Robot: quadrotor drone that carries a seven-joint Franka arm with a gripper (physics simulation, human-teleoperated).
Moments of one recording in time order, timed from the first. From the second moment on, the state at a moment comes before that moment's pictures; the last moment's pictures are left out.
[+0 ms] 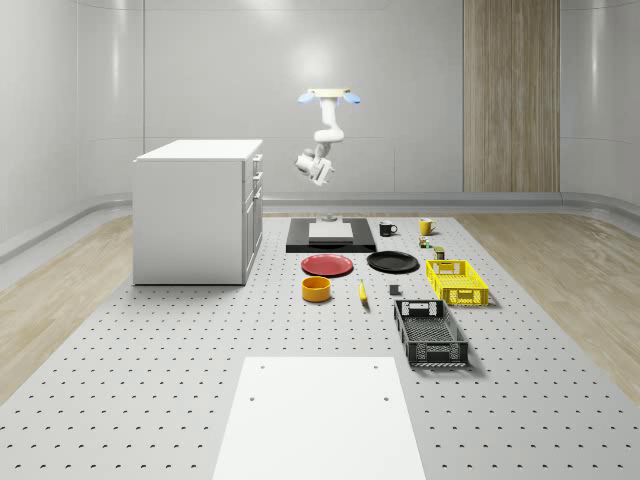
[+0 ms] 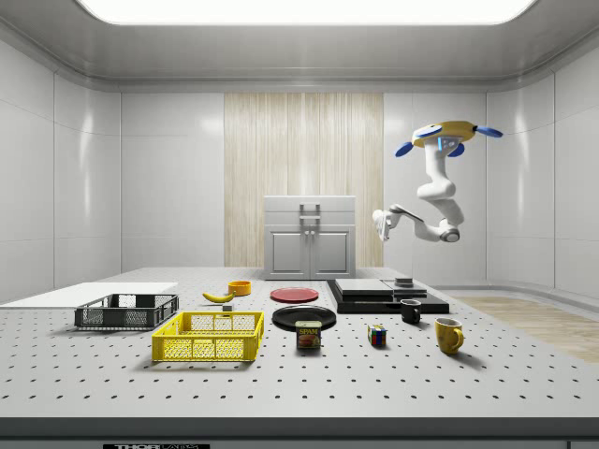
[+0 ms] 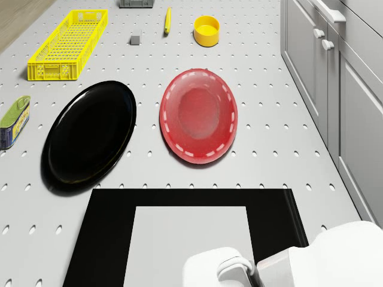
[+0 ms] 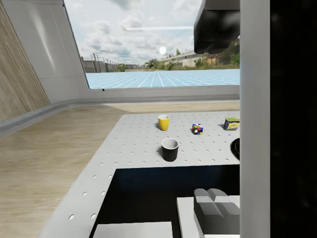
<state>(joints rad) -0.45 -0.87 0.92 -2.68 -1.49 1.39 1.16</state>
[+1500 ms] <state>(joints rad) -1.06 -1.12 1.28 -2.89 -1.96 1.20 1.59</state>
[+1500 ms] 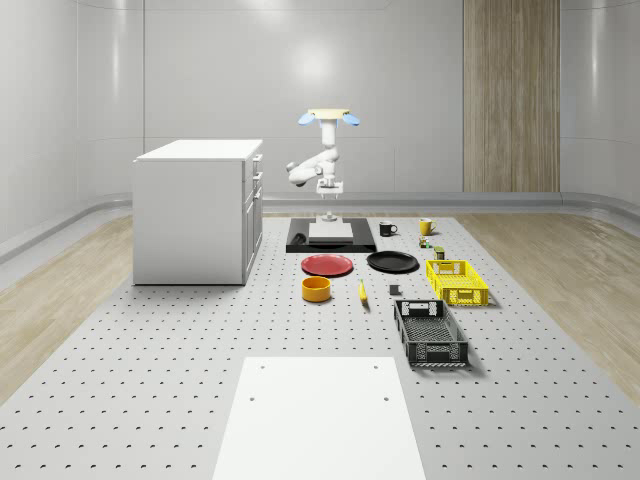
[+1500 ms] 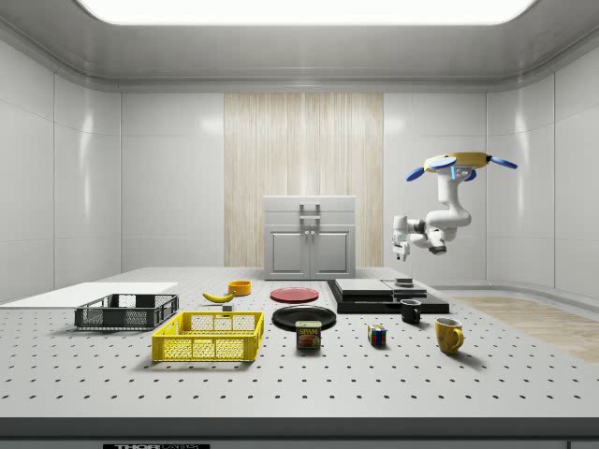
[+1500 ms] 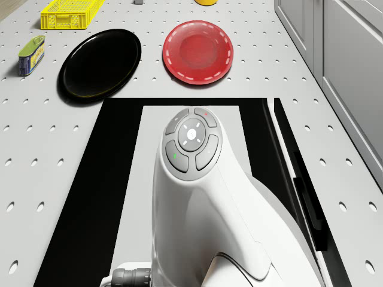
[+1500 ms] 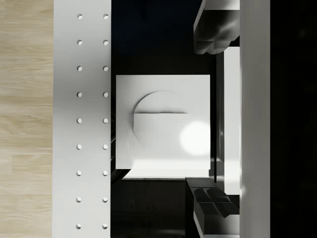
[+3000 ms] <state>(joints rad) -1.10 -1.28 1.04 -2.81 -2.15 1.46 1.60</state>
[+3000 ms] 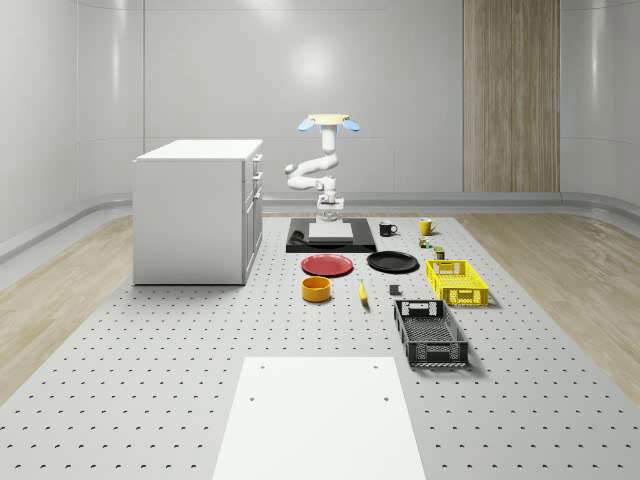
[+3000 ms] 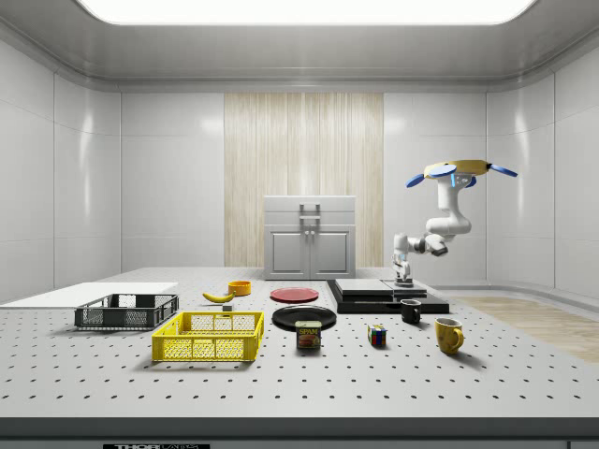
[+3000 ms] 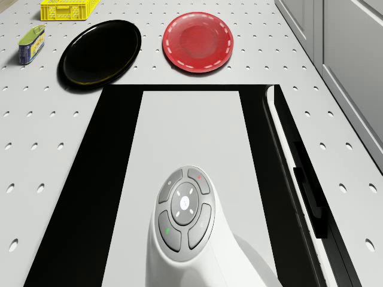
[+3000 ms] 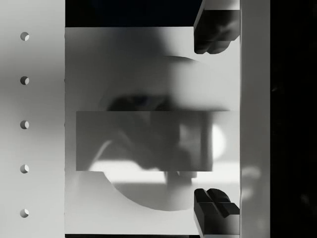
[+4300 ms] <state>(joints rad) -1.21 -1.23 1.04 -2.76 -2.18 1.44 1.65</state>
